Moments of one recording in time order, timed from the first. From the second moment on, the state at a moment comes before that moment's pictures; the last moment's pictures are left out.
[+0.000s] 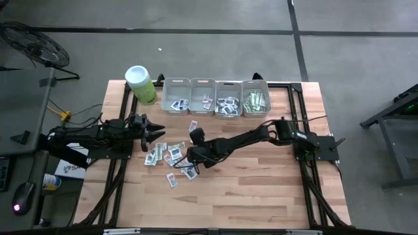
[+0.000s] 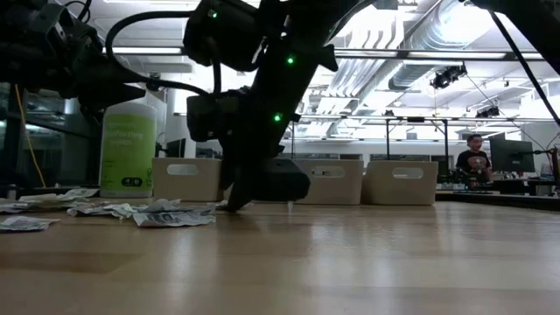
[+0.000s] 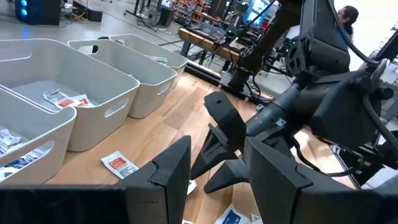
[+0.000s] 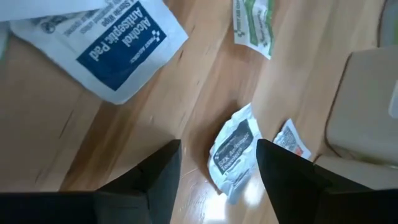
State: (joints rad) left arm -0.03 0.01 0.08 -0.13 -0.22 -0.40; right arm 0.13 2.32 1.72 -0.50 0.51 -0.51
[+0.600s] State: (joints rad) left arm -0.03 0.01 0.08 -0.13 -0.22 -0.40; right arm 0.11 2.36 1.72 -0.48 0.58 -0.50
